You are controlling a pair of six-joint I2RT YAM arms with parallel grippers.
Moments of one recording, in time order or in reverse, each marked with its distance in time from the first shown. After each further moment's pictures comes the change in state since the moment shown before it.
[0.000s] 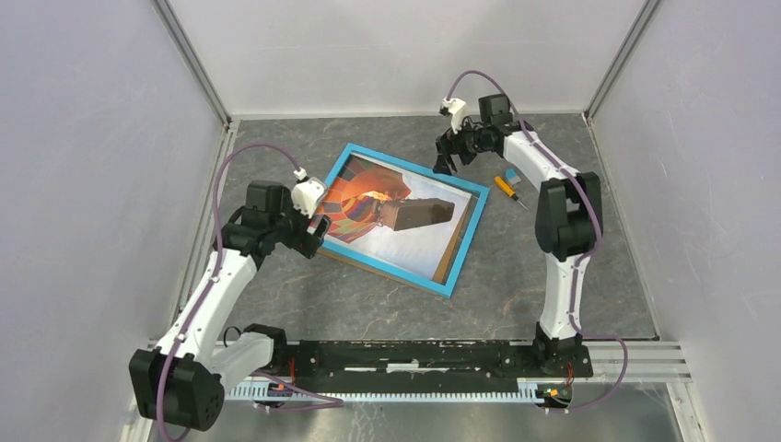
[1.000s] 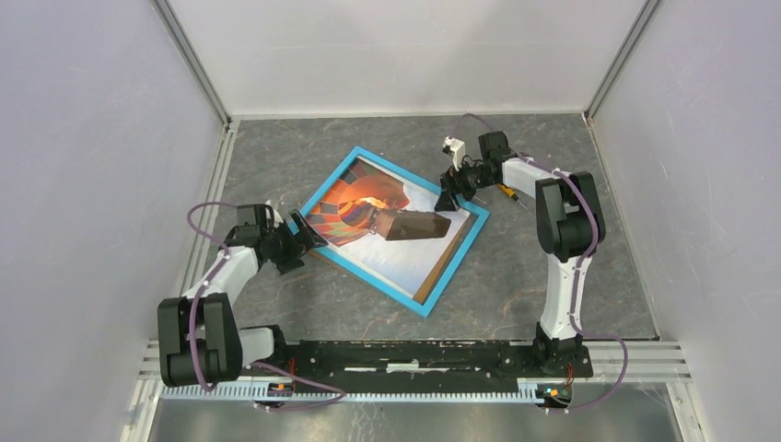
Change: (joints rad) left arm 0.299 0.188 -0.275 0.257 0.231 -0.997; right arm -0.008 0.055 -0.275 0.110 -0.125 -0.032
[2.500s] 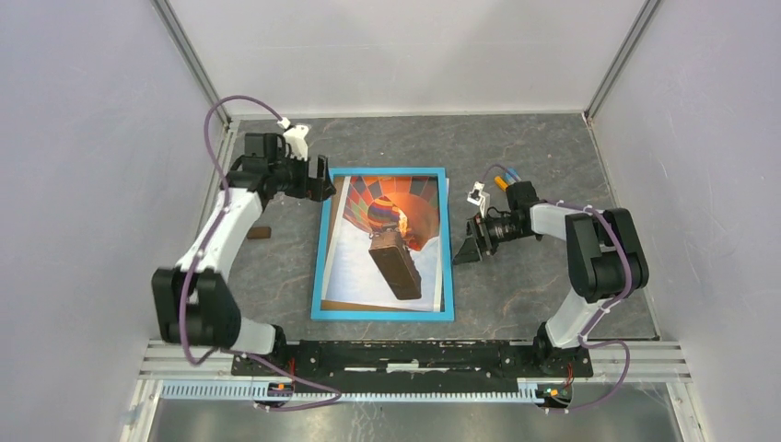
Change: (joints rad) left arm -0.180 0.287 0.594 -0.088 -0.024 0.534; right arm -0.079 -0.396 -0.645 -0.036 -0.287 0.080
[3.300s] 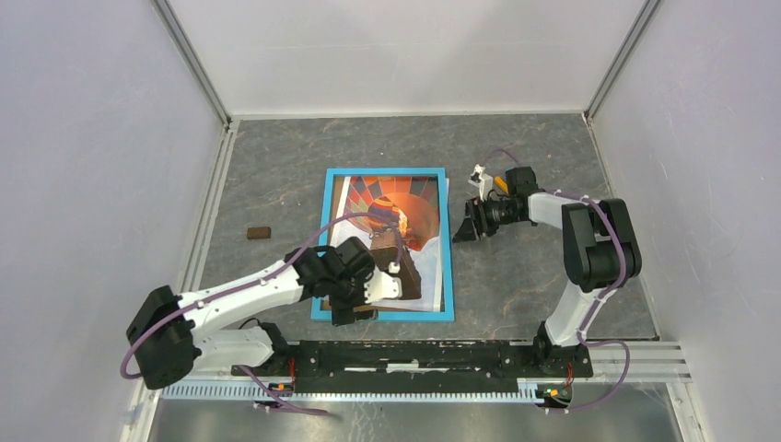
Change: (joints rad) left arm -0.825 -0.355 -0.431 -0.336 -0.237 0.537; right arm -0.021 0.065 0.110 0.128 0.140 0.138
